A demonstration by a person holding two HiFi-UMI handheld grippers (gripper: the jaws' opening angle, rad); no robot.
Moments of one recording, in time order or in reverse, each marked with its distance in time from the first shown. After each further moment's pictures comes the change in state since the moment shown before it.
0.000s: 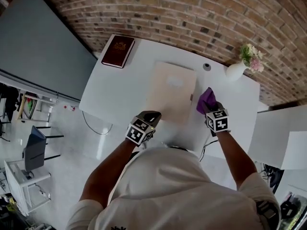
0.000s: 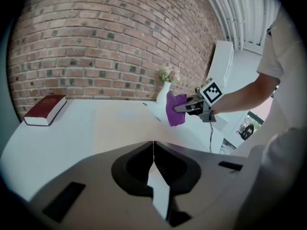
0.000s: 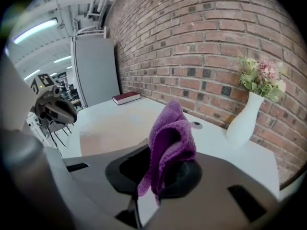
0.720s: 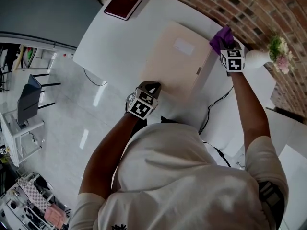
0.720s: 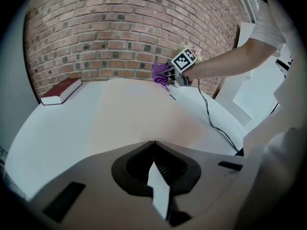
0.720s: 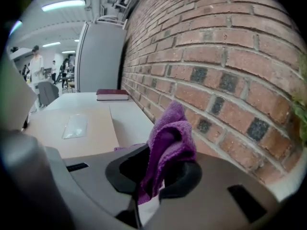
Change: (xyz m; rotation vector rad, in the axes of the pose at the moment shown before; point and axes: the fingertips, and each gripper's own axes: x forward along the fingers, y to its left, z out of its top) left arm 0.069 0.015 -0.057 -0.119 0.151 0.236; right arm 0.167 -0.130 0.107 -0.302 -0.116 -0.030
